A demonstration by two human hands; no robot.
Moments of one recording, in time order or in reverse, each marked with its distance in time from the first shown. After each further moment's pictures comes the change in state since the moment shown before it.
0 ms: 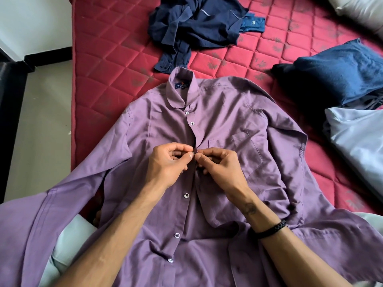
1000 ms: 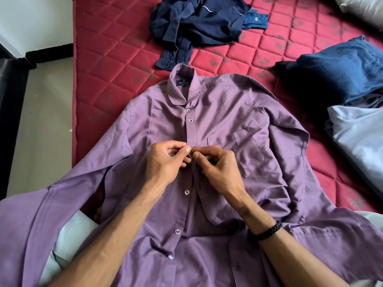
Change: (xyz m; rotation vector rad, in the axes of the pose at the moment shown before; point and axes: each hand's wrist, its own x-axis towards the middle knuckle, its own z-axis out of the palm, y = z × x) left_hand 0.000 -0.003 0.002 -0.109 0.046 -0.013; right_hand -0.002 0.009 0.005 -0.235 0.052 -0.152
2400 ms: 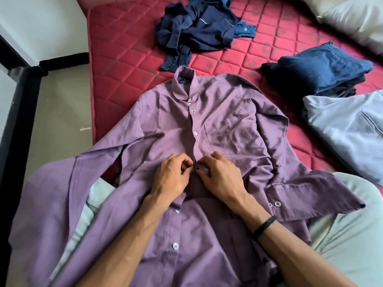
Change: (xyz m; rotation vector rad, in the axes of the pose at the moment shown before) left_hand -0.090 -0.030 -0.021 0.700 -0.092 0.361; right_hand -0.096 -0.014 -0.009 -0.880 -0.094 -0.134
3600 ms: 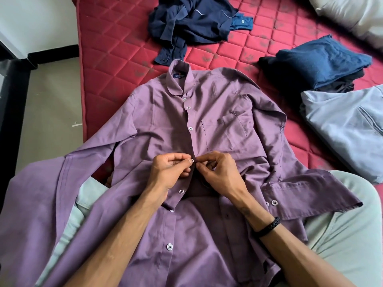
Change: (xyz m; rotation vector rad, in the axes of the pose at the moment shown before) left_hand 0.003 0.024 -0.001 -0.870 -0.029 -0.551; right_hand 0.004 0.009 -0.001 0.620 0.071 0.135
